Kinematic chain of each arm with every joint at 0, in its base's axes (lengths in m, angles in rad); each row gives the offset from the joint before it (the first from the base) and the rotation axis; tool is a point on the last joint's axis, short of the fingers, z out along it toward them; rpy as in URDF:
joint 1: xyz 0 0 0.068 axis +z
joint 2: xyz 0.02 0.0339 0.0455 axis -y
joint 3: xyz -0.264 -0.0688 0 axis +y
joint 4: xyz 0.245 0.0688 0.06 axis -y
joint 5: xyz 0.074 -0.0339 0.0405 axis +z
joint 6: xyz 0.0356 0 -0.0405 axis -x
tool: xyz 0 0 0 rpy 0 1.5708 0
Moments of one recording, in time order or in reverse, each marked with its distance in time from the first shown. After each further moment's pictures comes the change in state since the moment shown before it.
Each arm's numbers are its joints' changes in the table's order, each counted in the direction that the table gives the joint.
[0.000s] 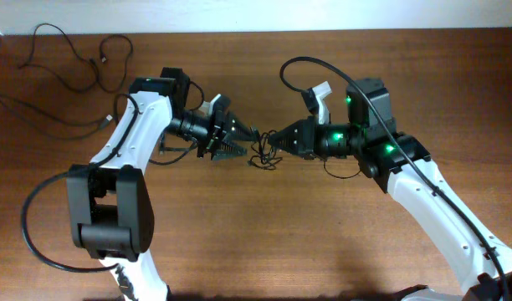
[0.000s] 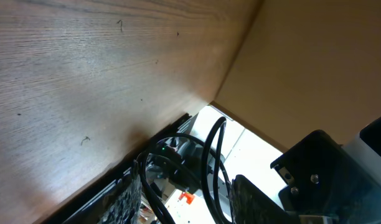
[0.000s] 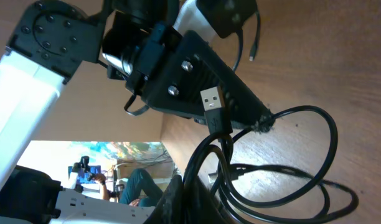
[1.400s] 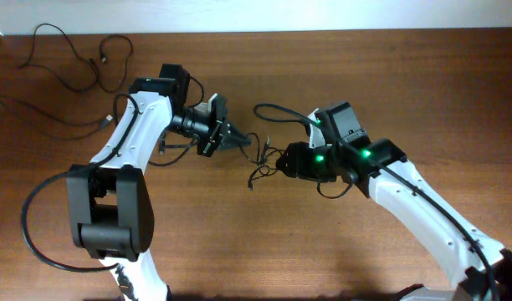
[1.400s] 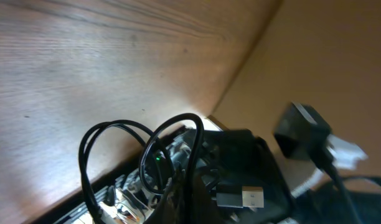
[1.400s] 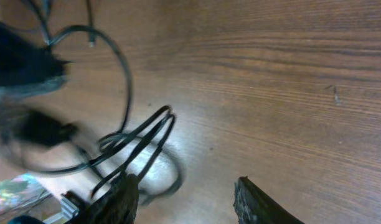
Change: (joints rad) left arm 0.003 -0.001 0.001 0.084 0.036 0.174; right arm 0.119 -0.050 -0.003 -0.349 -0.540 0.148
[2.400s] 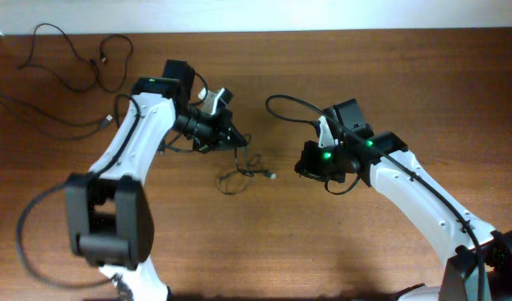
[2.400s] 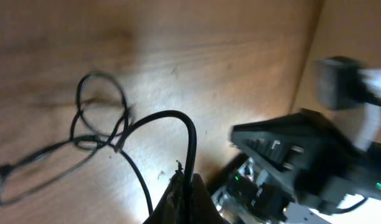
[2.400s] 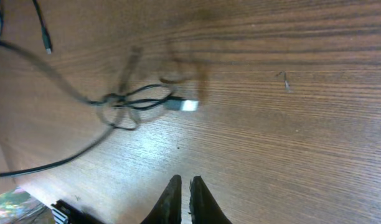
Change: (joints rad) left arm -0.033 0.075 -0.005 0.040 0.244 -0.282; right arm -0.076 -0.061 -0.002 -0.057 0.014 0.010
